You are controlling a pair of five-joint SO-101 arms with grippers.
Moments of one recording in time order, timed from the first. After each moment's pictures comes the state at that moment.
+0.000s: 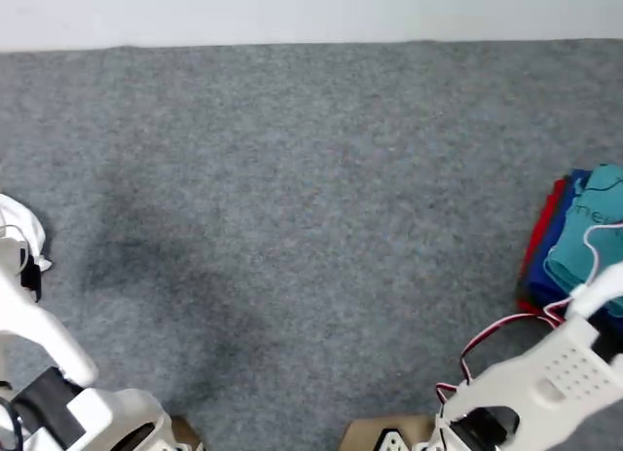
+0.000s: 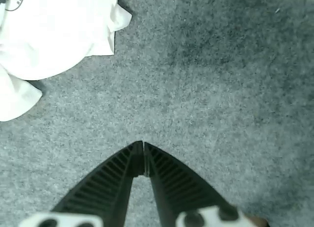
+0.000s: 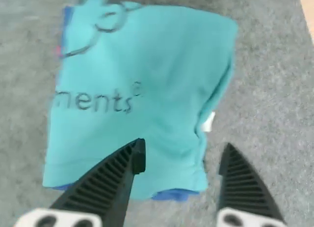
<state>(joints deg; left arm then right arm) -49.4 -5.0 9.5 95.2 -26.7 44.7 26.1 -54.0 100.4 25.2</state>
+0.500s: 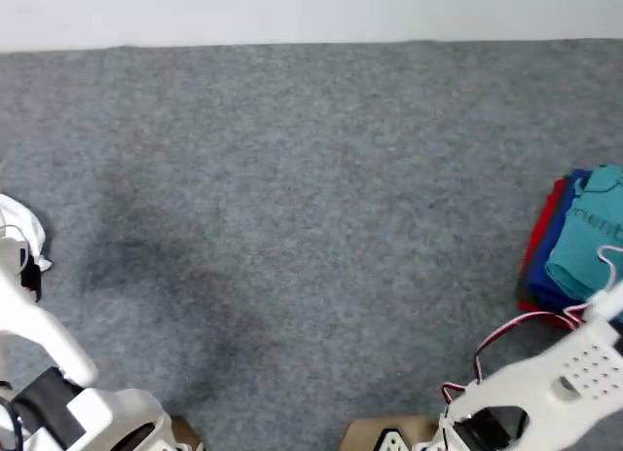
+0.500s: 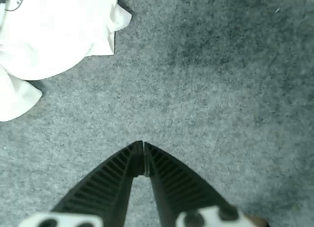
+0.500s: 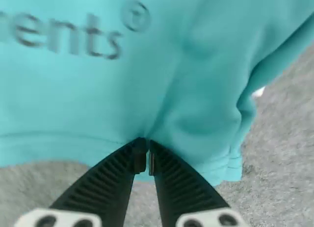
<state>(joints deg) -49.4 -5.0 9.5 95.2 -26.7 52.0 34.1 -39.9 100.5 34.5</state>
